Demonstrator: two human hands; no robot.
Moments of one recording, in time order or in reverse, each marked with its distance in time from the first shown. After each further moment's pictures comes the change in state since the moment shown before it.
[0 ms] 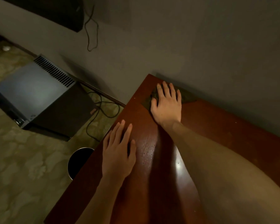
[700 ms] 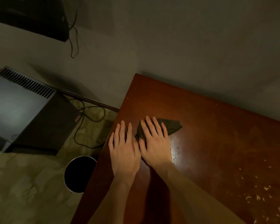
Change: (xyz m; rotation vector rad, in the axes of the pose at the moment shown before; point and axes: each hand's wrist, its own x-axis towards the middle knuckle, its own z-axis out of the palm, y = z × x) left_hand 0.001 -0.004 -0.003 -0.012 -0.039 0.078; right_hand -0.161 -0.056 -0.001 -0.015 -0.084 0.021
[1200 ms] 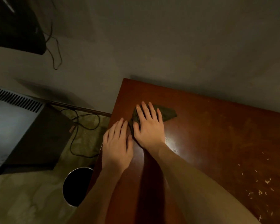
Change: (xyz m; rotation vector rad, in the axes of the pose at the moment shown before) left_hand 0.051 -0.017 -0.005 -0.011 -0.054 0.238; right_hand 0.074 0.013 -0.002 0.013 0.080 0.107
